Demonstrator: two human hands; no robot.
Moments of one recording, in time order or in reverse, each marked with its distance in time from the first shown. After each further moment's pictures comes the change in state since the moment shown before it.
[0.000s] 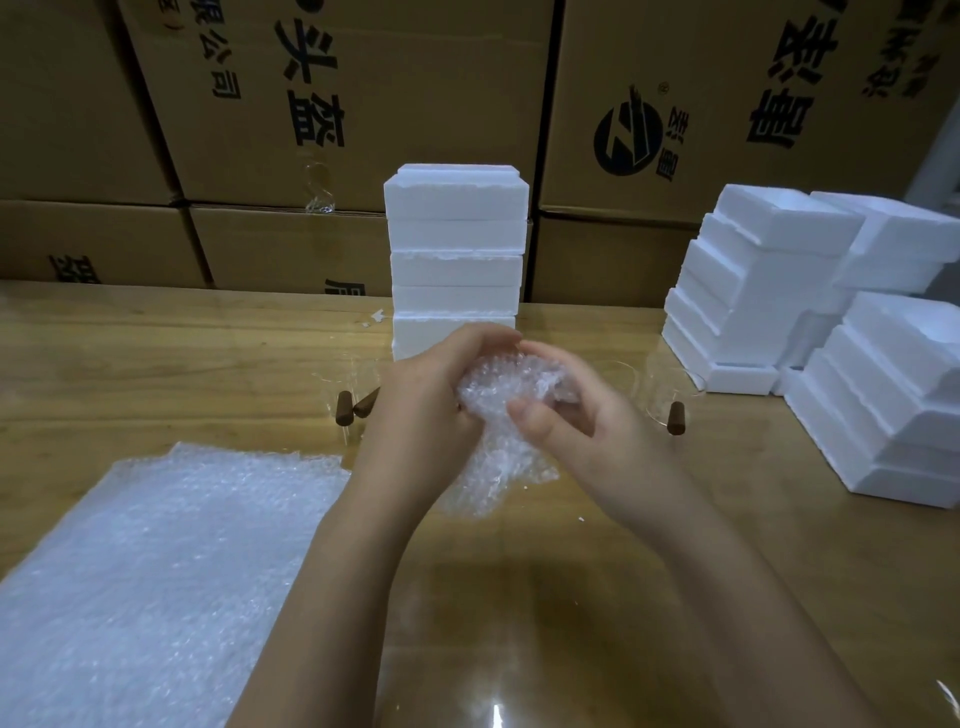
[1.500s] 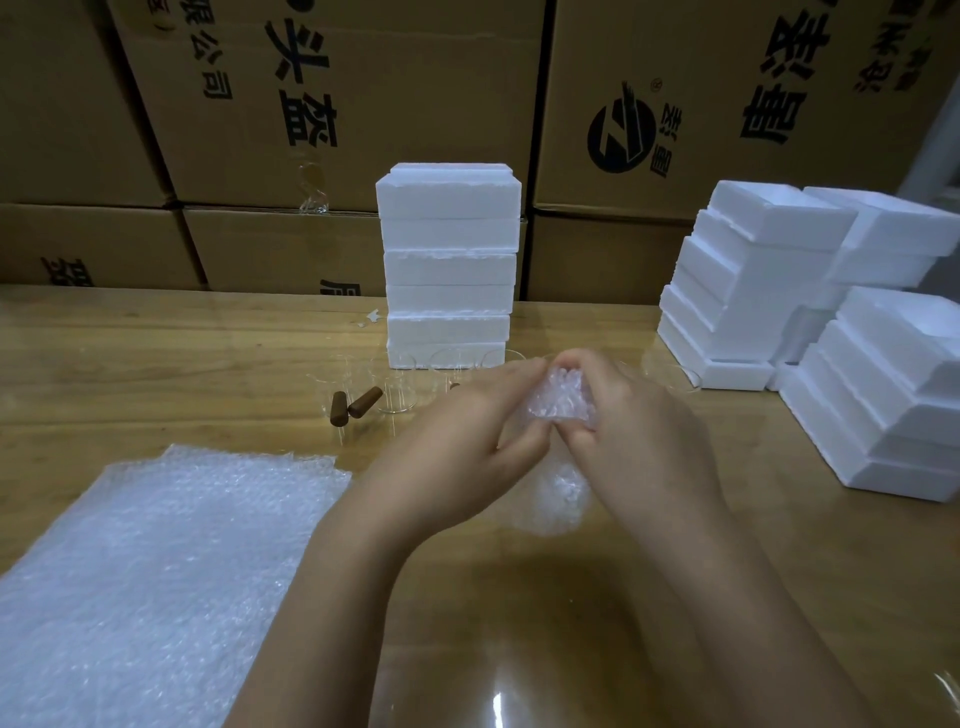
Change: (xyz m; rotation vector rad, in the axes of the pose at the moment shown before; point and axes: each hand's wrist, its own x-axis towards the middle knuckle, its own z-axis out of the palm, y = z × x) left_hand -0.005 0.023 0.006 0.168 -0.384 0.081; right_hand -0.002 -0.003 -0.009 -0.823 0.291 0.023
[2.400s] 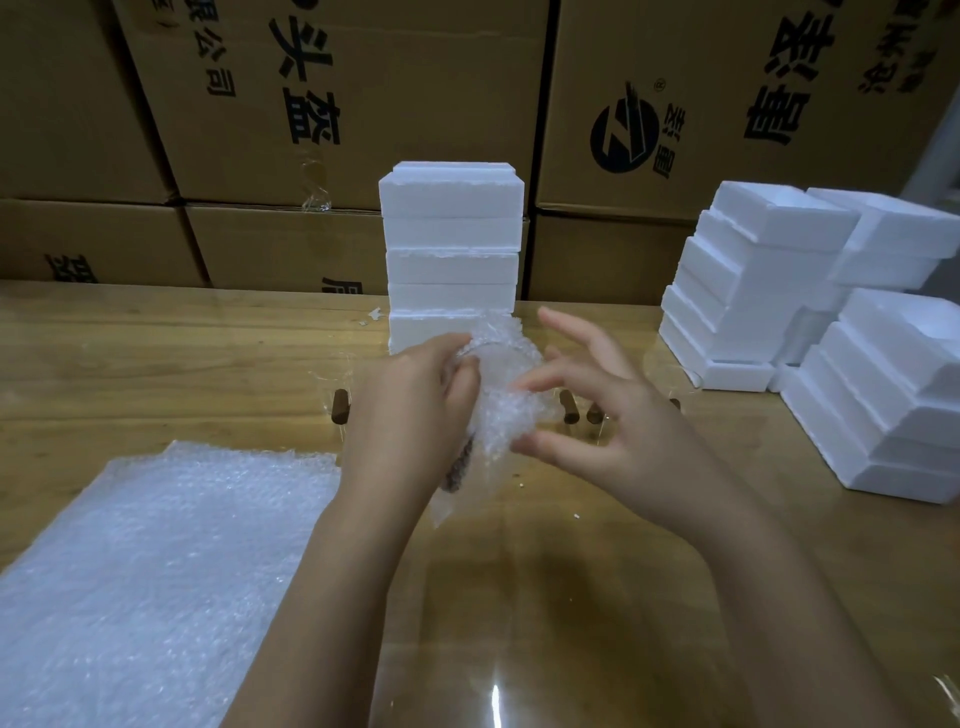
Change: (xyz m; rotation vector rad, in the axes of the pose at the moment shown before) left_hand 0.006 -0.017 -0.002 0.083 0.488 -0.323; right_hand 0.003 0.007 -0.012 0.578 -0.241 -0.269
